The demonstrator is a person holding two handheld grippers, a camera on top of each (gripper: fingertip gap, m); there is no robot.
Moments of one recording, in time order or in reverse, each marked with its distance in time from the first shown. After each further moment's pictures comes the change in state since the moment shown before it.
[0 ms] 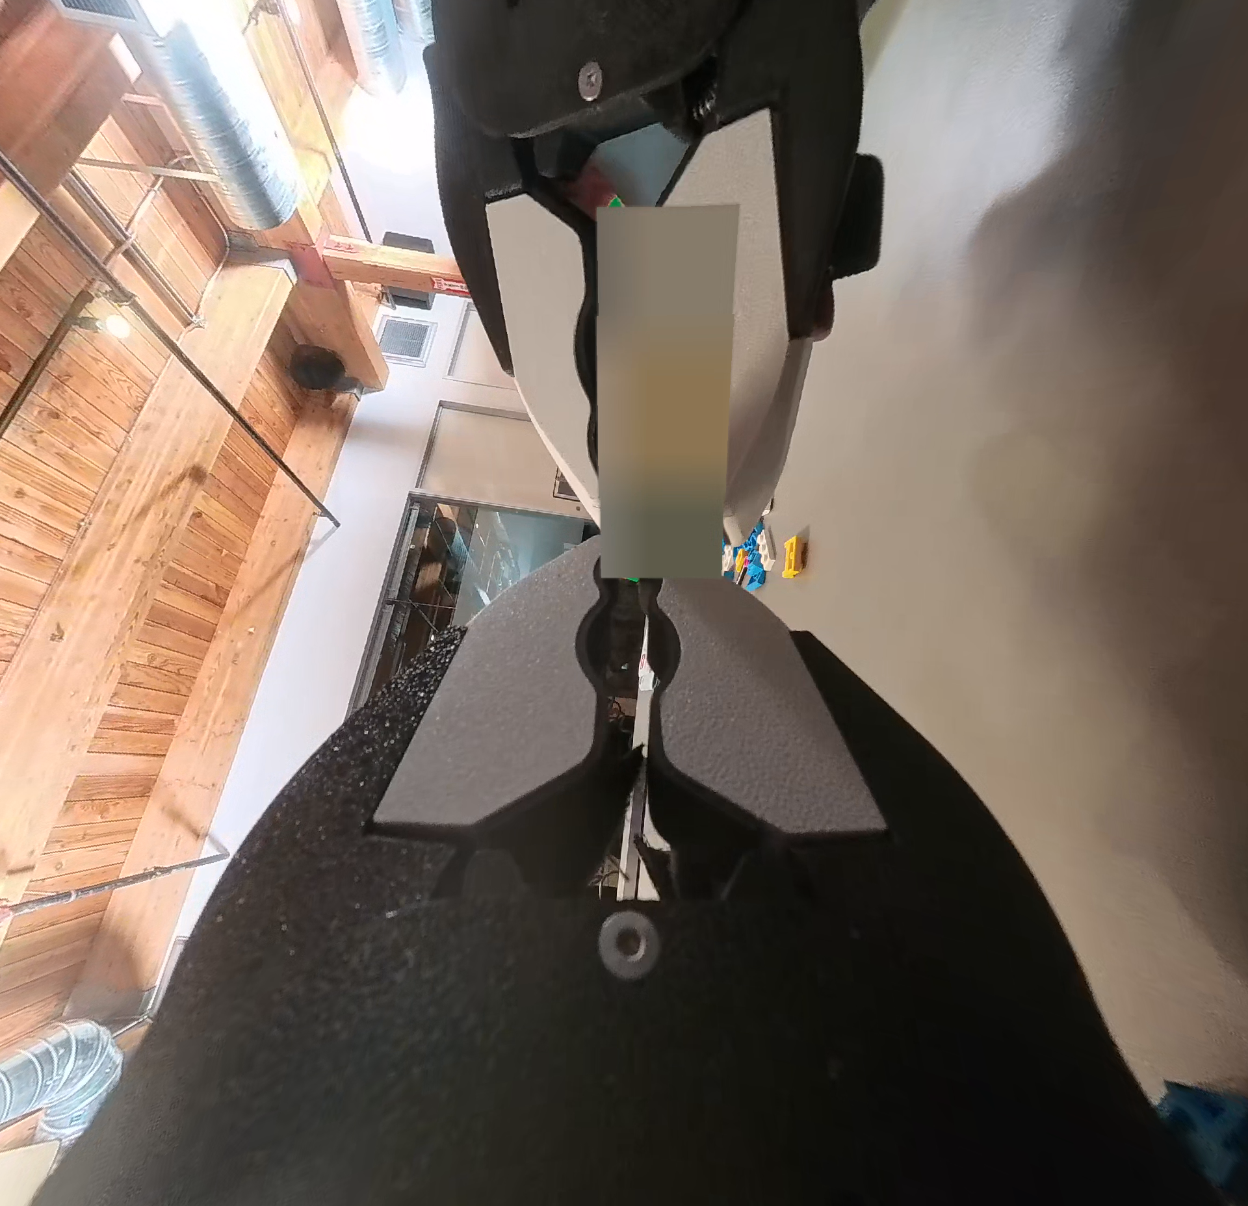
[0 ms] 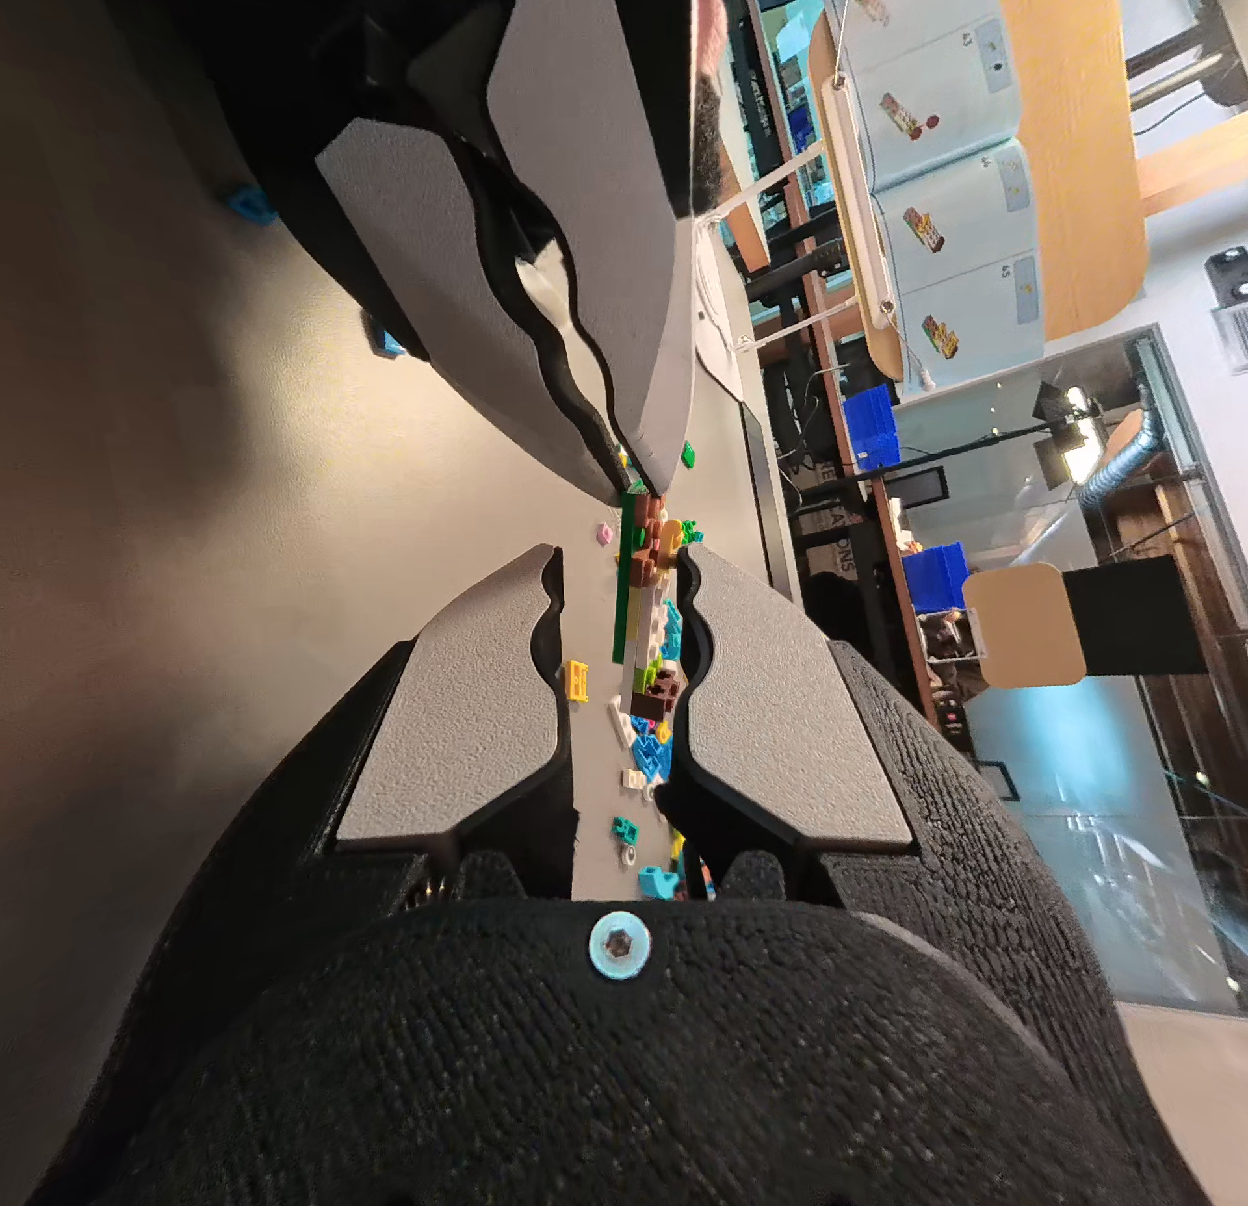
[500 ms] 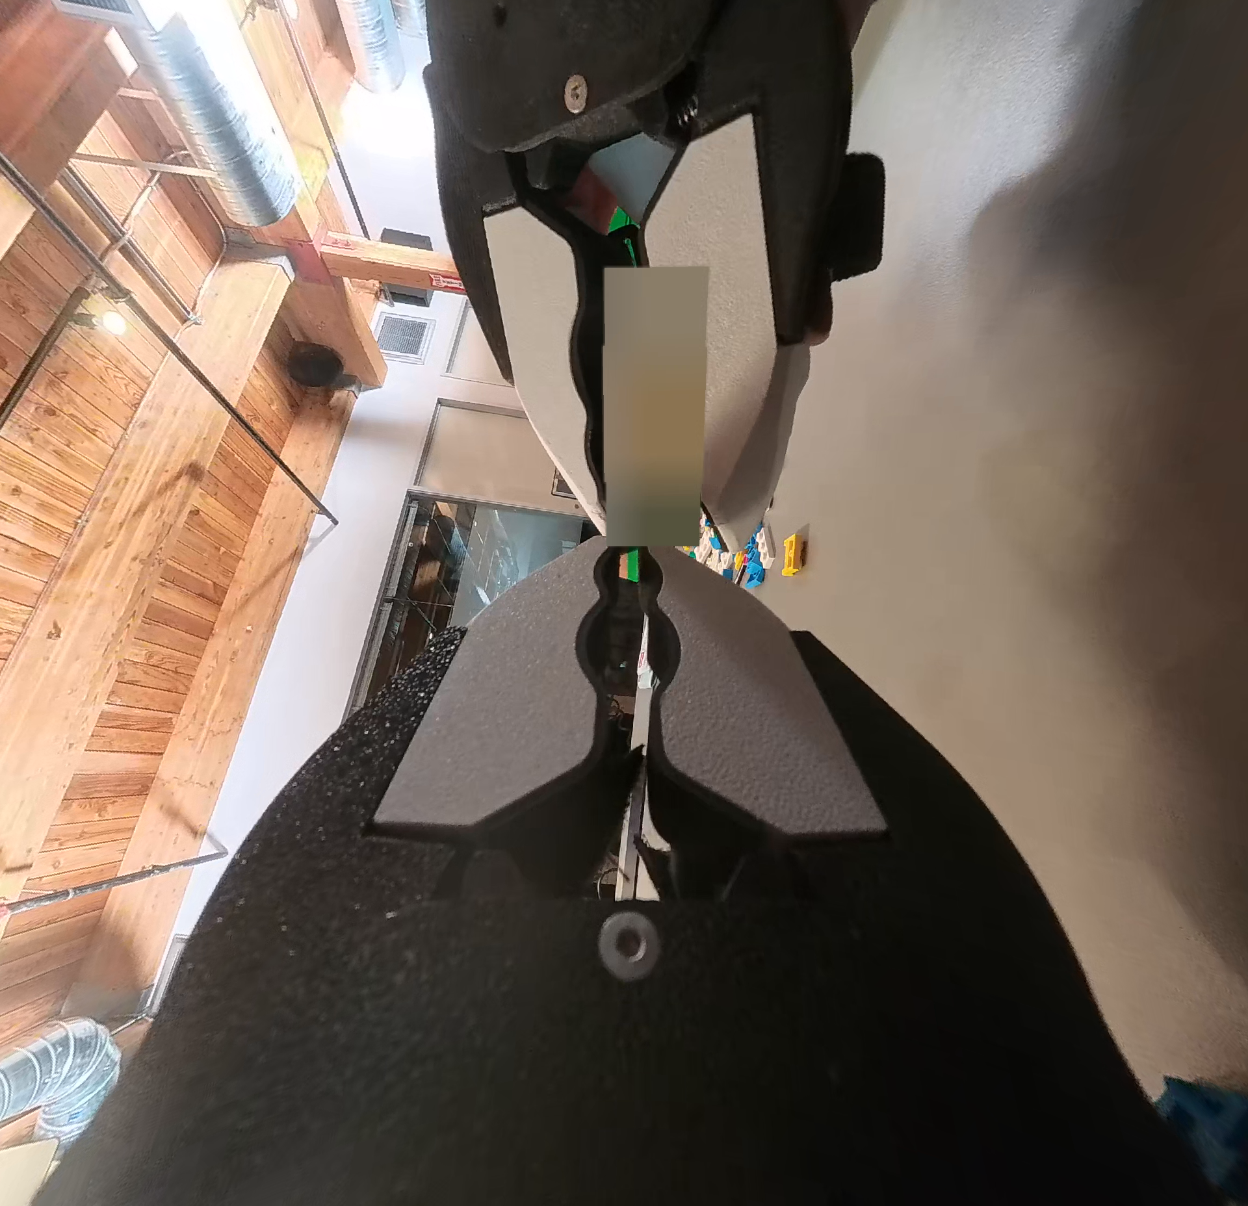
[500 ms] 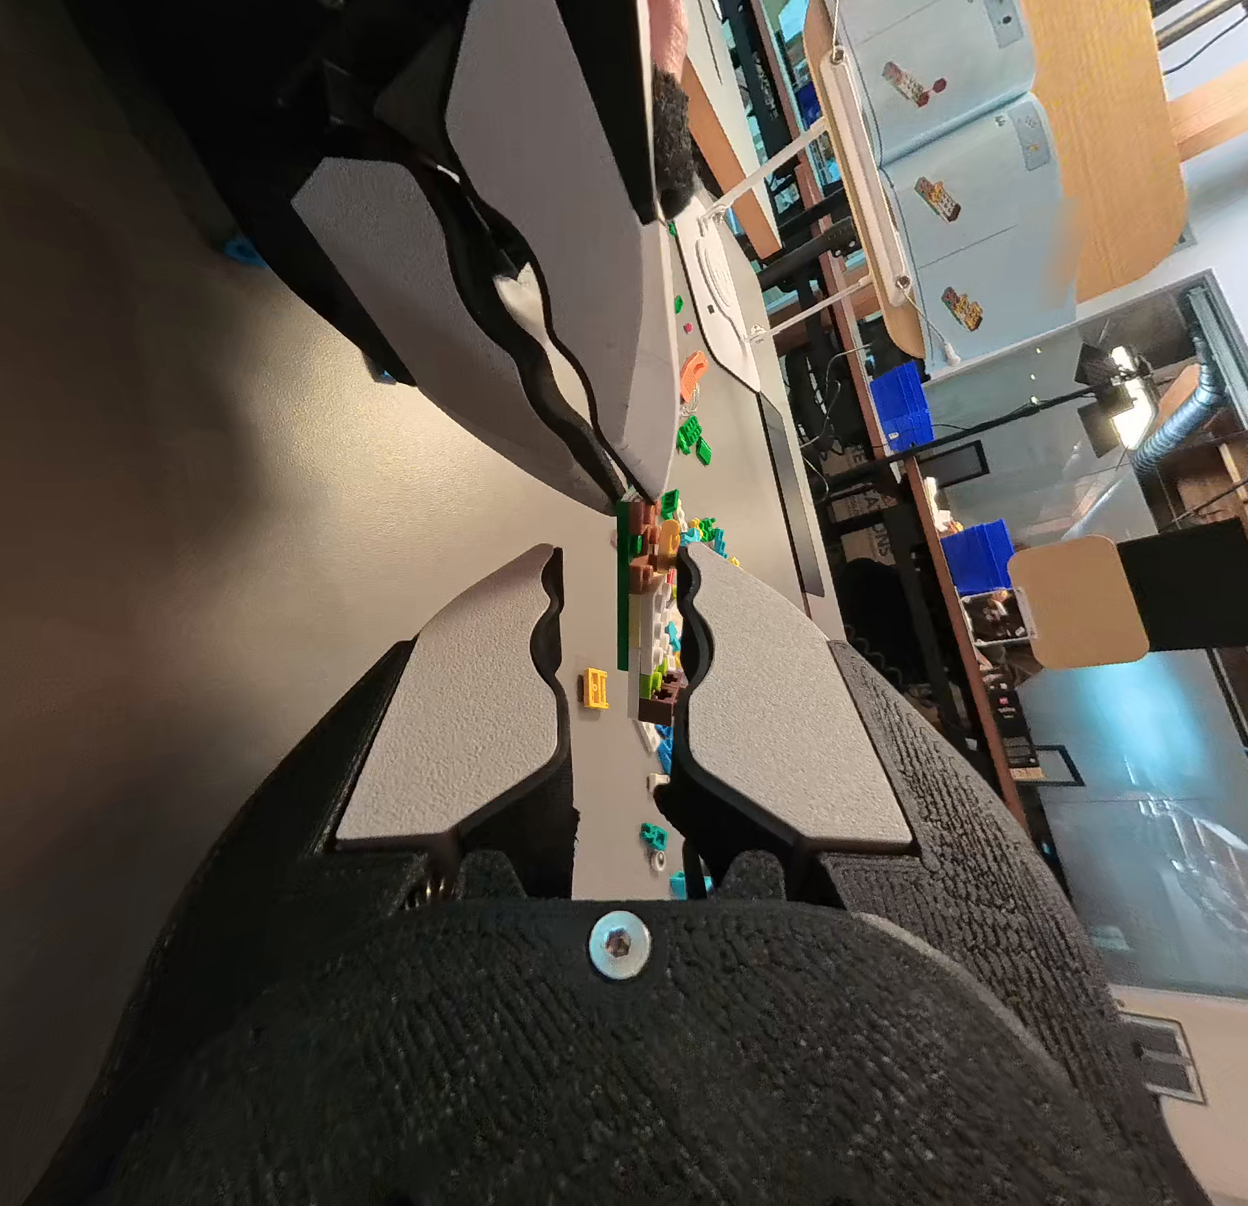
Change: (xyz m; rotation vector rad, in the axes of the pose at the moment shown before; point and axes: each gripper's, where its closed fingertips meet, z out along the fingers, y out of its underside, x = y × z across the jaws) left arm 0.000 0.000 0.000 -0.003 0.002 -0.002; right arm 0.000 -0.001 0.002 -0.004 -0.018 0.076
